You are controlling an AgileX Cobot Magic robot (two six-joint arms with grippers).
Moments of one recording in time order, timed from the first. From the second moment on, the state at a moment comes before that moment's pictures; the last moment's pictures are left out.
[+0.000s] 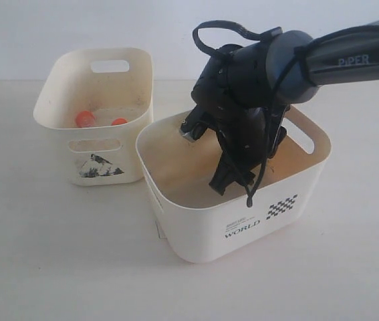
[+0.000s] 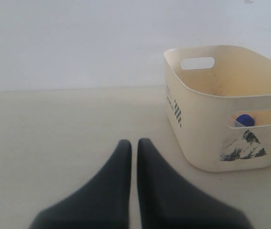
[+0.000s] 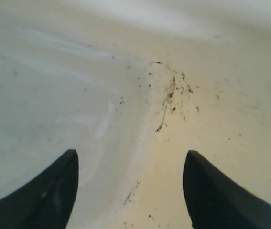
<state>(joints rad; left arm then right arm) -0.01 0.00 0.00 0.05 0.21 -0.03 0.58 2.06 -1.41 -0.57 0.98 0.20</state>
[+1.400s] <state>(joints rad) -0.01 0.00 0.00 0.05 0.21 -0.03 0.58 2.06 -1.41 -0.57 0.86 0.20</state>
